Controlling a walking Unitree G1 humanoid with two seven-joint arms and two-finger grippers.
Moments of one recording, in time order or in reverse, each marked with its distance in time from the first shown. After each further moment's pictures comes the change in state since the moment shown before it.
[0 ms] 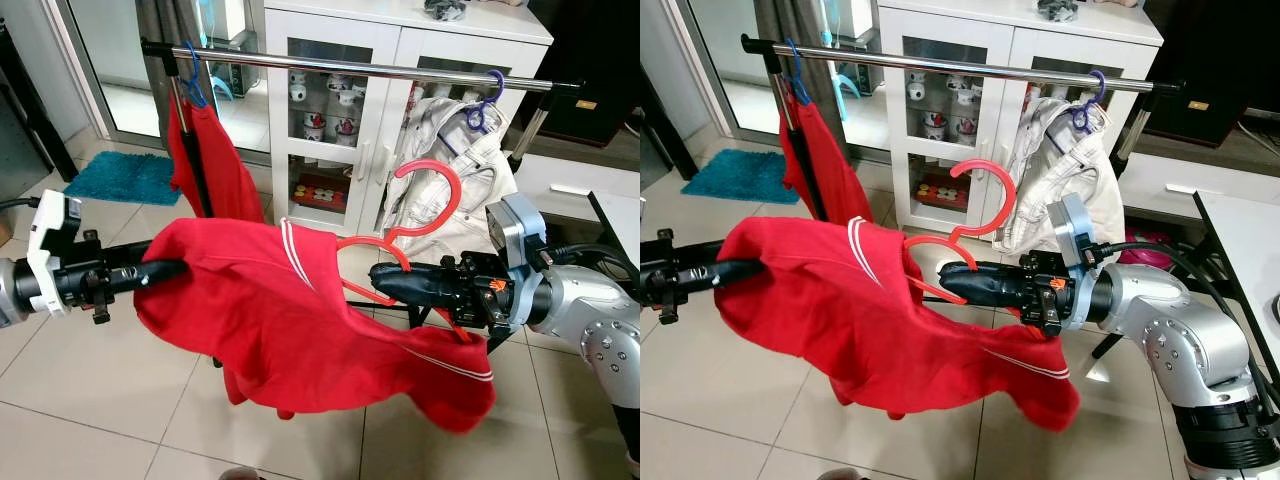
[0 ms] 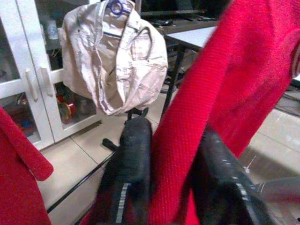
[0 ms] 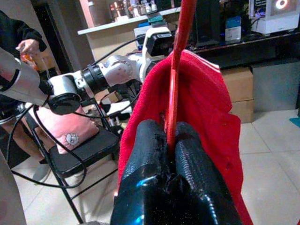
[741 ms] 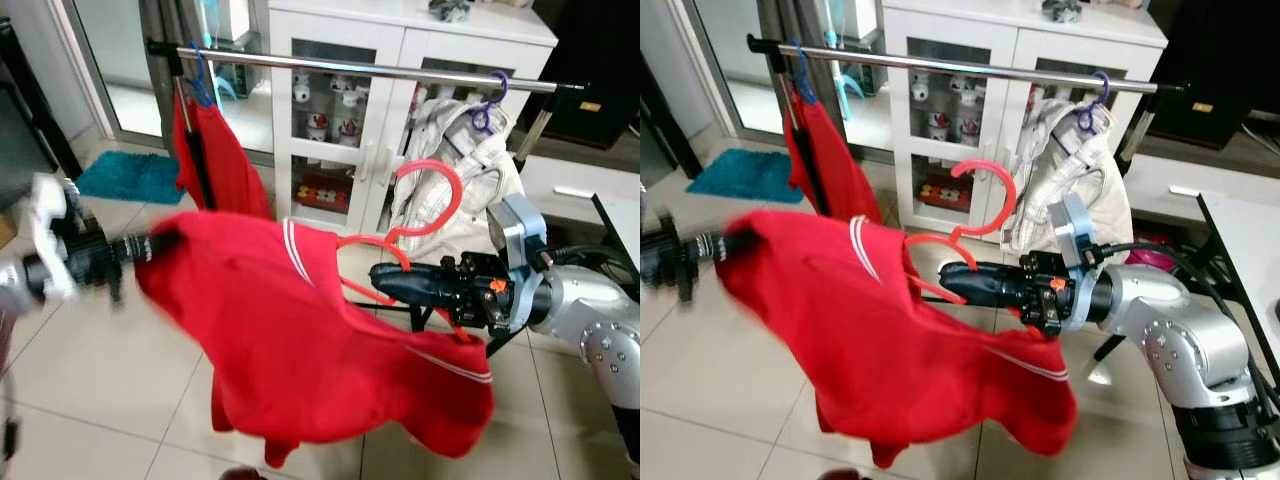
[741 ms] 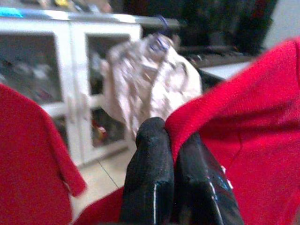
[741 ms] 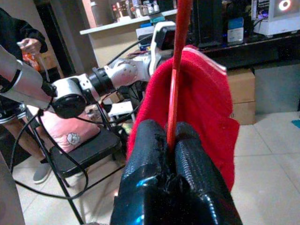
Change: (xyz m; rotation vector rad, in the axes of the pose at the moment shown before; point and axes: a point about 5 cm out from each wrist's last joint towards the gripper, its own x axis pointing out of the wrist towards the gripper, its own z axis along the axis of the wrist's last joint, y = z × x) left arm 0.007 0.018 0.010 0.001 -0.184 0.180; right arm 0.000 0.000 -0.001 -0.005 -0.006 -0.003
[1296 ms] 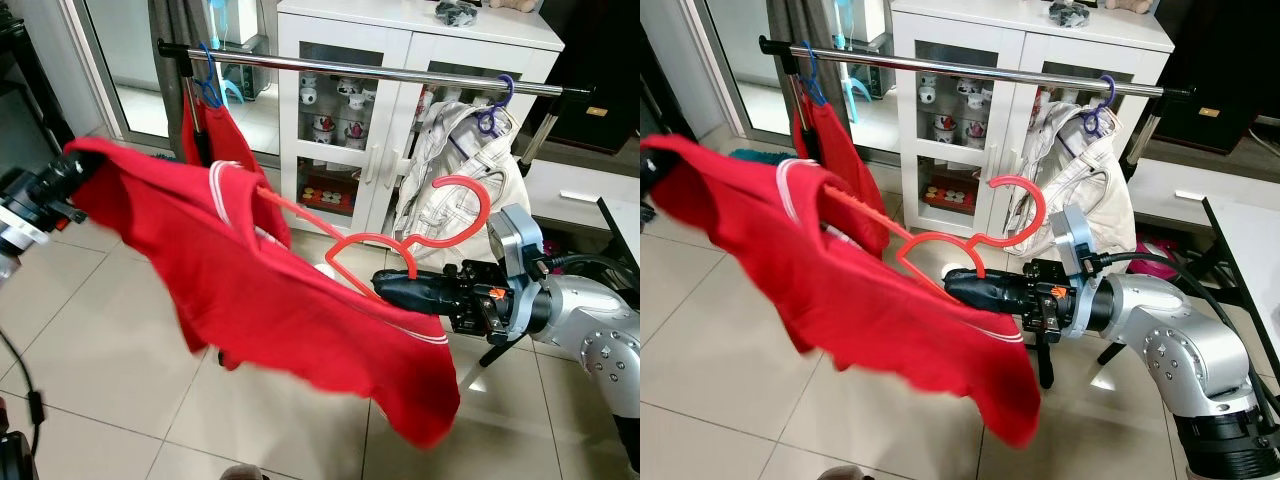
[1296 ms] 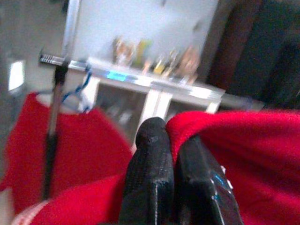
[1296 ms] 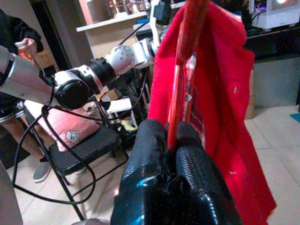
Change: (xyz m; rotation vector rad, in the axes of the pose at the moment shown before) left arm -0.015 0.035 0.016 -0.102 -0.228 0.386; right arm -0.004 0.001 -0.009 0.022 0.014 -0.033
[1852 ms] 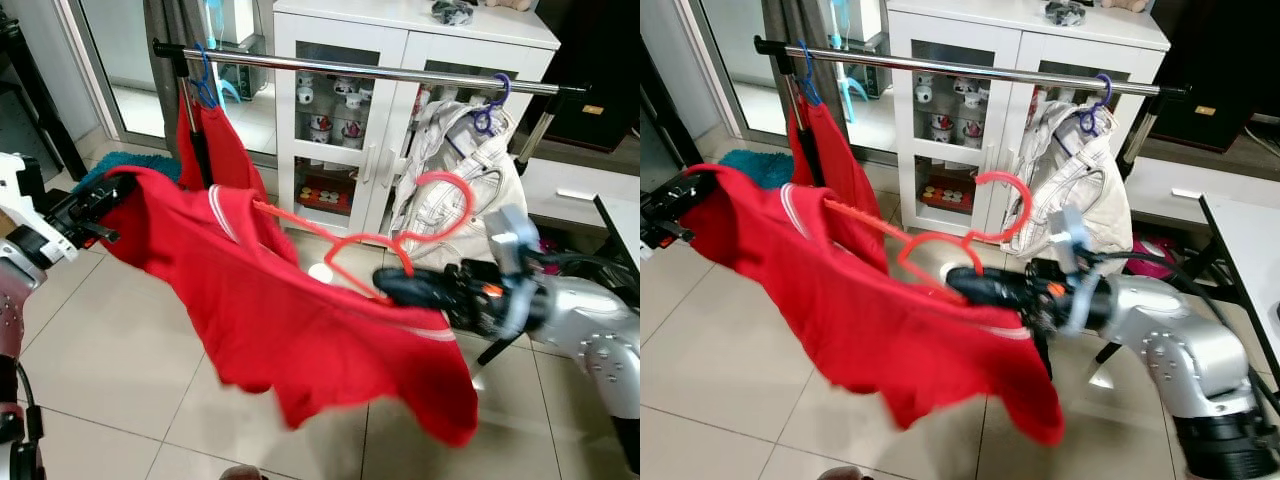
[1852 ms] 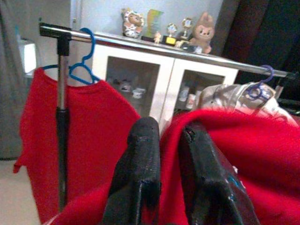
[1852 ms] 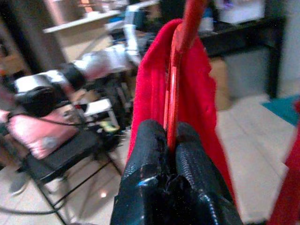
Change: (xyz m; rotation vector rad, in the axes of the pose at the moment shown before) left arm 0.000 -0.002 -0.023 0.069 0.097 0.054; right arm -0.001 -0.011 -0.008 0.029 0.009 -0.140
